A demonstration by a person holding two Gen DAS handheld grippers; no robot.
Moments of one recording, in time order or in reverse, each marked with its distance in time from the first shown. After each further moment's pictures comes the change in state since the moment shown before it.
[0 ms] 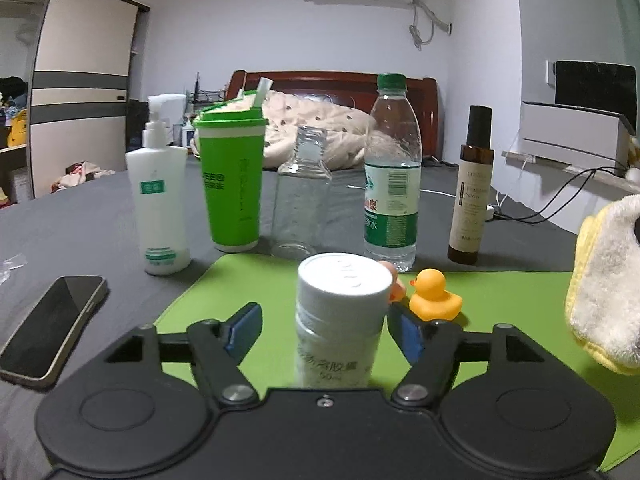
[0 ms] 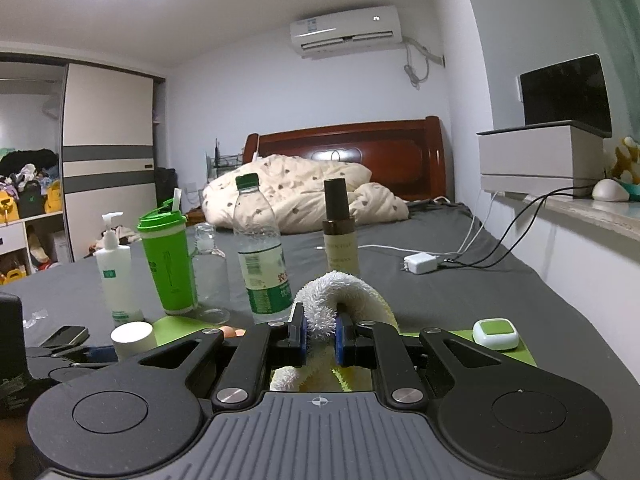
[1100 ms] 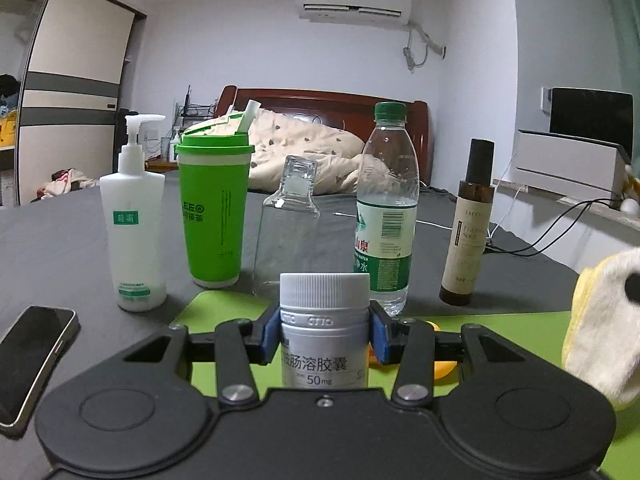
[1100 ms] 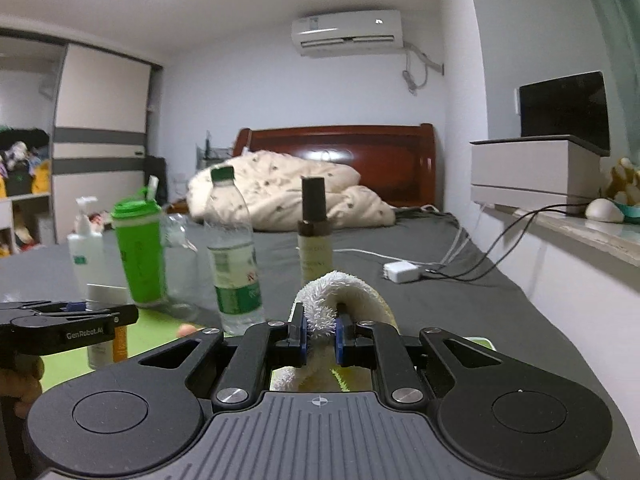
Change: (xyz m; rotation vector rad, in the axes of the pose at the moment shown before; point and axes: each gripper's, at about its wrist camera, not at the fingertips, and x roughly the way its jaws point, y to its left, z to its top) left arm 0.028 0.003 0.025 -0.031 -0.059 -0.052; right arm 0.027 -0.015 -0.003 -0.078 0.009 -0.057
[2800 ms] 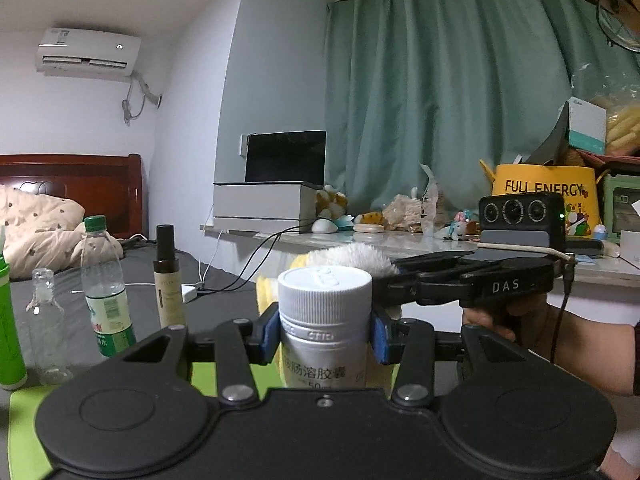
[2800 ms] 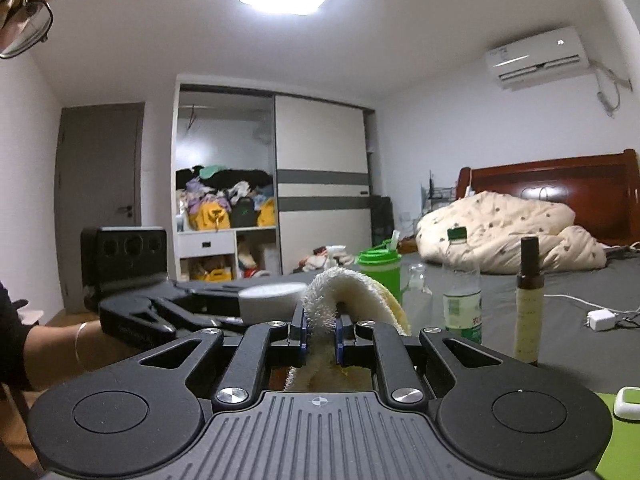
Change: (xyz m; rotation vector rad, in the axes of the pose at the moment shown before) left arm -0.133 0.003 0.023 0.254 -0.139 -0.905; right arm -0.098 -0.017 0.029 -0.038 -0.100 0.768
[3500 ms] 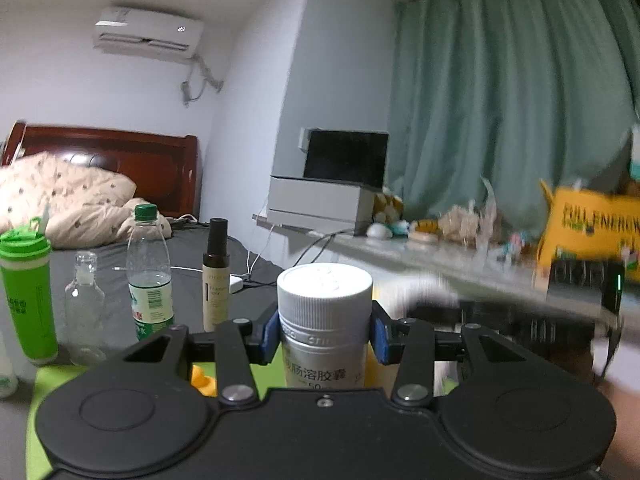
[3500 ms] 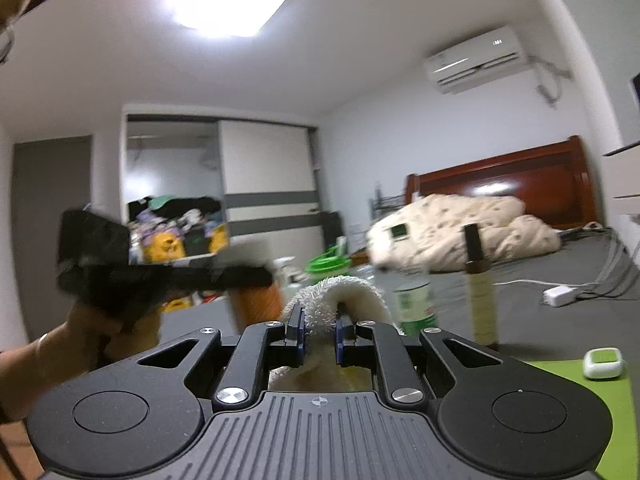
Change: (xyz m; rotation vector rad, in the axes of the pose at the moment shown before) left arm 0.012 0.015 0.020 -0.098 0.032 0.159; right arm -0.013 -0.015 -0.020 0.102 -0.103 -0.183
